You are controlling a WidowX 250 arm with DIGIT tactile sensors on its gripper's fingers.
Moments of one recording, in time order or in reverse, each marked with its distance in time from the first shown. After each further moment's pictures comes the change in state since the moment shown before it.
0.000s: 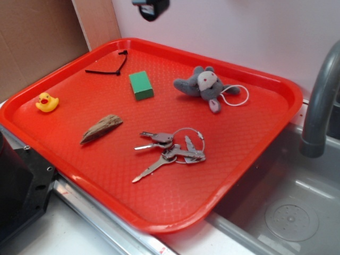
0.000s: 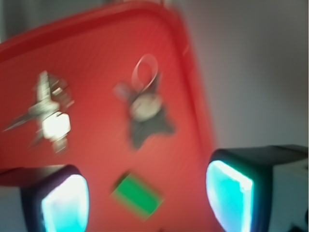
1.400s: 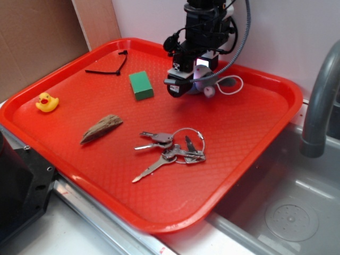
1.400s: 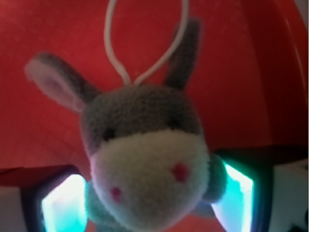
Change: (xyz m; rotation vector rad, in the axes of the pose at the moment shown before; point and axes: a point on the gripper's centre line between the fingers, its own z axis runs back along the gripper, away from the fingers) arm -0.014 -0.016 -0.135 -0.367 0.088 0.024
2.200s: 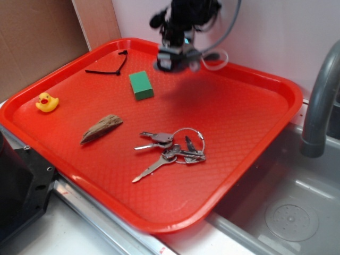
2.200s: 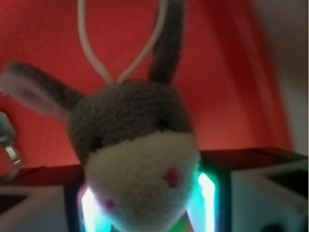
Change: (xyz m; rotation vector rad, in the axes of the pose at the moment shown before) arm -0.013 -0.016 0.069 0.100 0.097 0.314
